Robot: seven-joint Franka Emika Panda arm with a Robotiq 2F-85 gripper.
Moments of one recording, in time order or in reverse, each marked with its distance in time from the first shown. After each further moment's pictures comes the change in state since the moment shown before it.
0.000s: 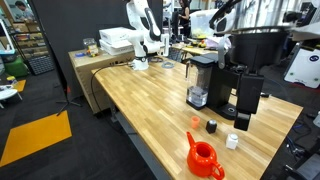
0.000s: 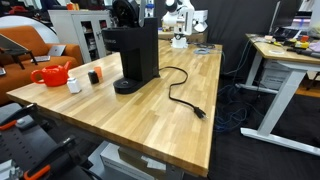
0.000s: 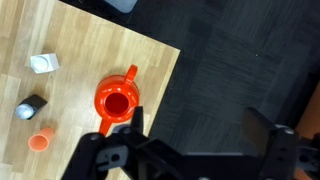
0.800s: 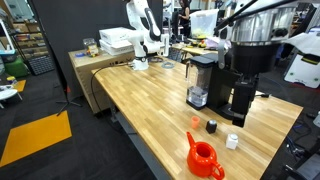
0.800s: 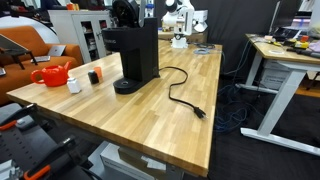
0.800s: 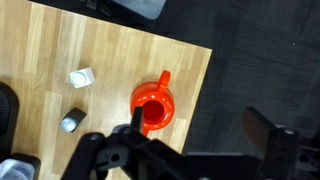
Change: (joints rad) arm -0.026 0.008 0.000 -0.030 -0.115 -0.002 0.147
